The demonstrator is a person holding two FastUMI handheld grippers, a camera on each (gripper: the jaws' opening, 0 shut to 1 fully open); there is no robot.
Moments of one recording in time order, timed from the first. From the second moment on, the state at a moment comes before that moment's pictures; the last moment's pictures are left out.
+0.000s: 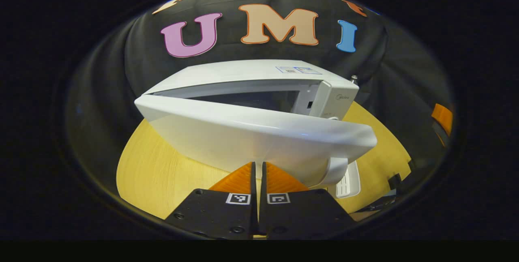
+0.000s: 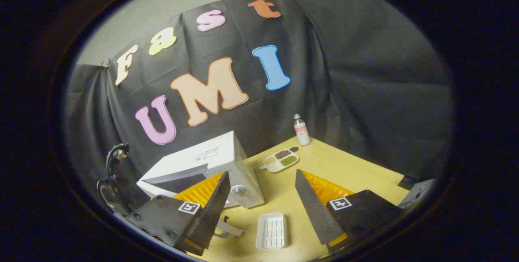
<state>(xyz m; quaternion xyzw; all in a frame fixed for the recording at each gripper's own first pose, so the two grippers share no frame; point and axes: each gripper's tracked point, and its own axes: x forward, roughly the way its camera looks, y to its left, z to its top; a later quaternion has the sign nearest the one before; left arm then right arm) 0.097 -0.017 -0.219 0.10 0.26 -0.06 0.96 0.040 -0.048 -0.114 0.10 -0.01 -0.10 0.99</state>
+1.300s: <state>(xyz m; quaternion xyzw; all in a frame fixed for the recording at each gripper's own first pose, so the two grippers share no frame) 0.175 -0.066 -0.201 0.08 0.22 -0.07 0.97 0.053 -0.075 -0.110 0.11 -0.02 -0.09 0.99</state>
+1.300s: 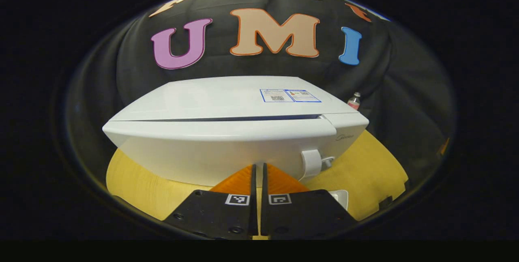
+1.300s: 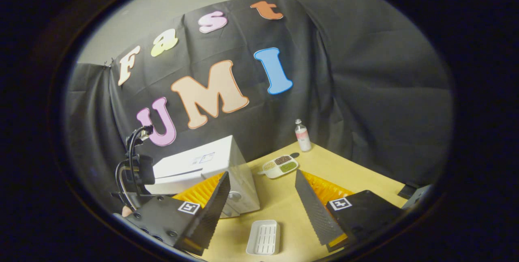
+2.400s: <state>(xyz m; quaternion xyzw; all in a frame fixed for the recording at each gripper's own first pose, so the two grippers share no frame) 0.187 -0.064 -0.222 0.01 0.24 -0.06 0.97 0.057 -0.069 -0.123 0.10 0.01 -0.08 0.99</state>
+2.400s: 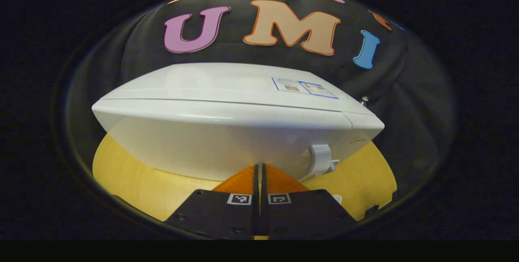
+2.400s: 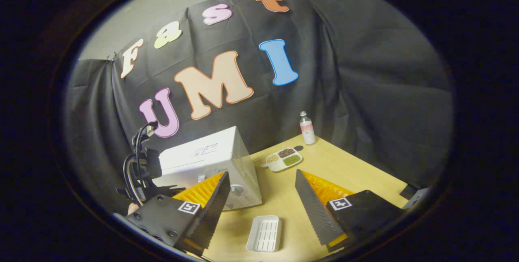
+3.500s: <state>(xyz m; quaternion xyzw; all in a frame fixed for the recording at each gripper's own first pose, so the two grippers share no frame) 0.097 -0.003 -0.150 0.09 0.12 -0.01 0.99 0.042 -0.061 -0.125 0.10 0.01 -0.06 0.99</state>
